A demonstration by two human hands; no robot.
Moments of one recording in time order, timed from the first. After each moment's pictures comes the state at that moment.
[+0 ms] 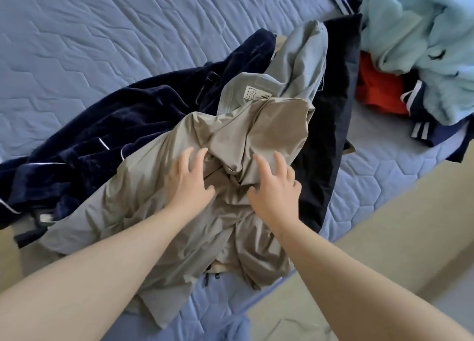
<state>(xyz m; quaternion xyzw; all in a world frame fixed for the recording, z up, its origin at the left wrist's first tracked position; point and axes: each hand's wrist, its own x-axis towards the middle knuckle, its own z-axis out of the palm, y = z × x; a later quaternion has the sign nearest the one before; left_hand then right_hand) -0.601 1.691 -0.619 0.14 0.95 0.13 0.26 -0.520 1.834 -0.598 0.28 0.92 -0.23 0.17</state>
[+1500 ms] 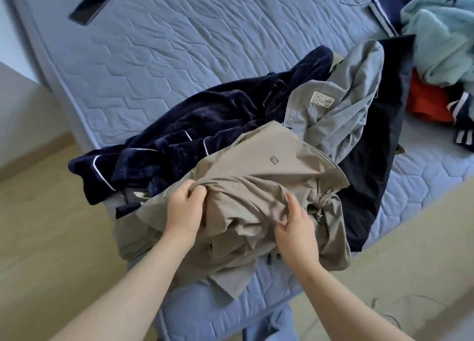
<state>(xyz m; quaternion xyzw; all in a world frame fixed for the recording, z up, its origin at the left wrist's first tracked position) -0.581 1.529 -0.541 -0.16 0.79 0.54 0.24 -0.472 1.685 -0.568 0.37 0.83 -0.39 0.17</state>
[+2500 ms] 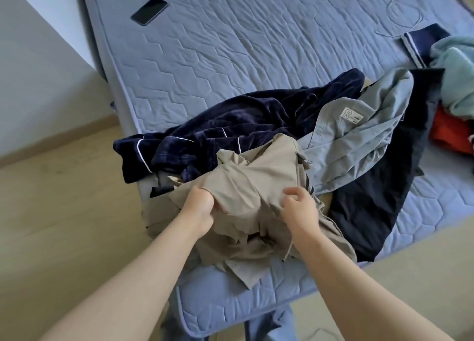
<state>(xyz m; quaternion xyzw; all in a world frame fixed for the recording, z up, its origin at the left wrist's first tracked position) -0.580 1.485 -0.523 -0.38 0.53 0.70 0.28 -0.521 1.635 -0.541 0.48 0.69 -0.53 0.12</state>
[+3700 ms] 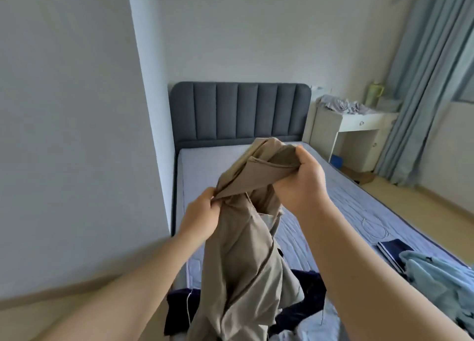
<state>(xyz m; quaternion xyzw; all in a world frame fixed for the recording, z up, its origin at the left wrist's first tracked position) -0.617 1.379 -0.159 0.03 0.89 0.44 -0.09 -0.611 1.541 -0.079 0.08 0.31 -0.95 -0.06</state>
